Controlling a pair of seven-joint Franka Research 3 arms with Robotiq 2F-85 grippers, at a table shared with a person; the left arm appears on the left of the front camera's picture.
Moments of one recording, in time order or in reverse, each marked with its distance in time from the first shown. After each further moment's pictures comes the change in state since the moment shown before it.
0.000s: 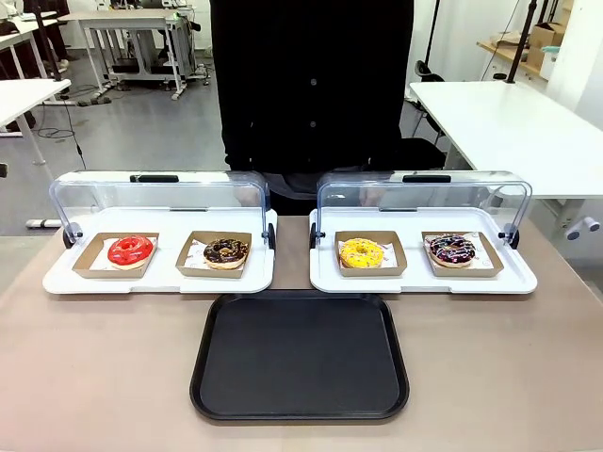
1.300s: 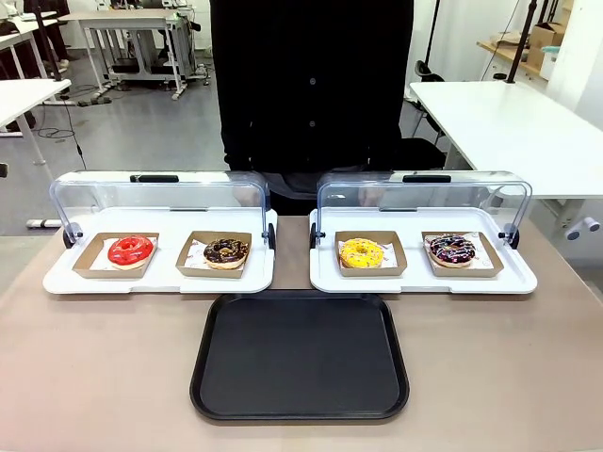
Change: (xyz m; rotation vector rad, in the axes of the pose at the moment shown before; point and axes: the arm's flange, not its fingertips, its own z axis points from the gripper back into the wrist) left arm 0.000 0.000 0.000 -0.001 0.000 0.000; right arm -0.001 0.000 0.001 0.003 0.000 0.001
